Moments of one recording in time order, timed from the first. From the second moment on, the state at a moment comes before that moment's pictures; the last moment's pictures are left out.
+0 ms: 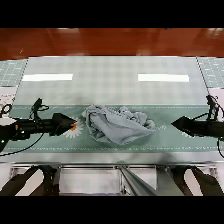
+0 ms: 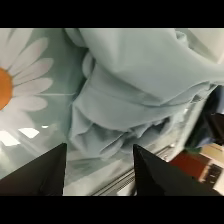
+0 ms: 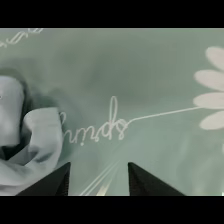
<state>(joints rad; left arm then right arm) 0.28 -1.00 0.37 0.47 -1.20 -1.14 -0.39 -0.70 0.46 -1.05 1.15 1.38</state>
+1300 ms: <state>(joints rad) -0.03 -1.34 0.63 0.27 -1.02 -0.93 -0.36 -0.92 0.29 -0.70 1.22 1.21</state>
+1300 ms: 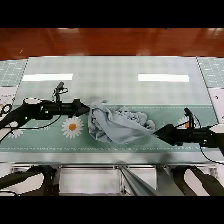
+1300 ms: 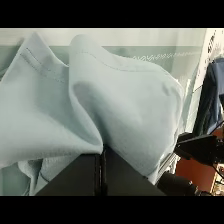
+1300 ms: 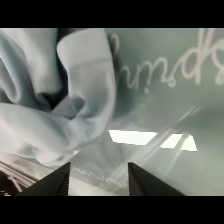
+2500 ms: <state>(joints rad) 0.17 -1.03 1.28 0.27 -1.16 -1.02 0.02 -1.05 1.56 -0.97 1.21 1.36</state>
